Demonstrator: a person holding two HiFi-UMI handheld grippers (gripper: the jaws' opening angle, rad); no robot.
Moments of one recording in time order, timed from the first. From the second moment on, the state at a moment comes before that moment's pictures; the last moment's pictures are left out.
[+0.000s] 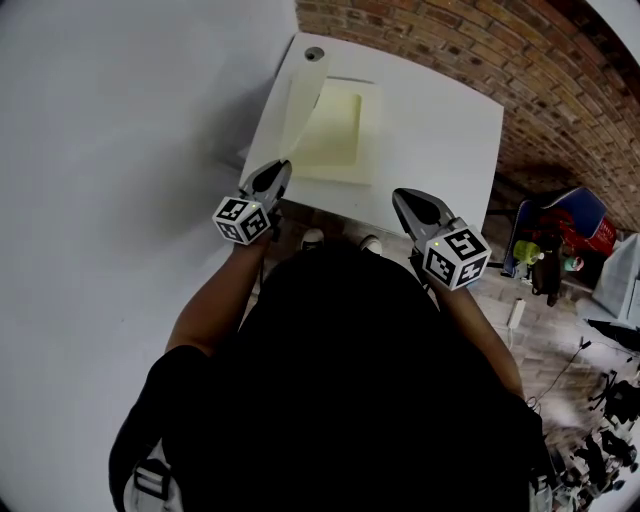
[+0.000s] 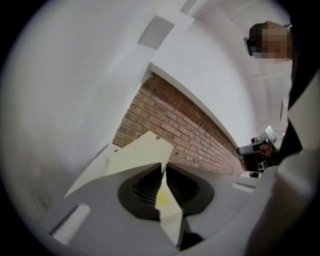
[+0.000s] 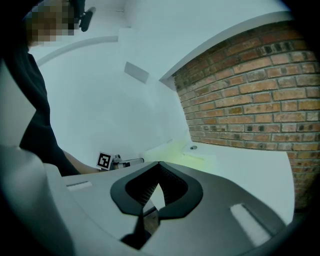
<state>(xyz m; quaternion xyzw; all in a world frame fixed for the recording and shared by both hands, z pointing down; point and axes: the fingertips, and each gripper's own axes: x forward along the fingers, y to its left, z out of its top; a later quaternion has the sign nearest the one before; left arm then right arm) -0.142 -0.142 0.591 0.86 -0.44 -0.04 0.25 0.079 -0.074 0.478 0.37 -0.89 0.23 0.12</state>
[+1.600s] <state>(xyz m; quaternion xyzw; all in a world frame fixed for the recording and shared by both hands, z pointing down) -0.287 -0.152 0.611 0.78 -0.57 -0.05 0.25 0.064 -0.082 0.484 0.37 -0.89 0.22 0.13</state>
